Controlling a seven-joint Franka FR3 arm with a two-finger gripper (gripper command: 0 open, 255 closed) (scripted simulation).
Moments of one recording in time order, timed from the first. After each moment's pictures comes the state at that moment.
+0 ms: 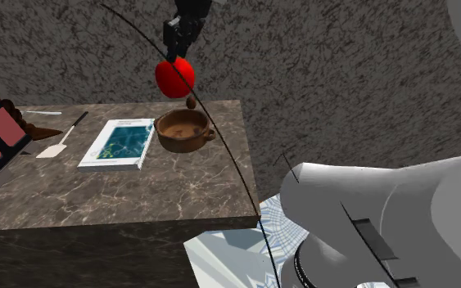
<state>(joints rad) -0.96 -0.66 0.78 -2.17 0.90 1.85 2.06</state>
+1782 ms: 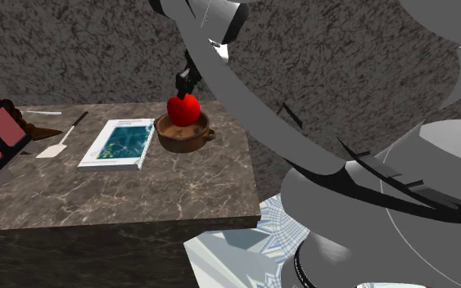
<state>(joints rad) -1.02 -0.50 0.98 -2.33 0.98 2.16 1.92</state>
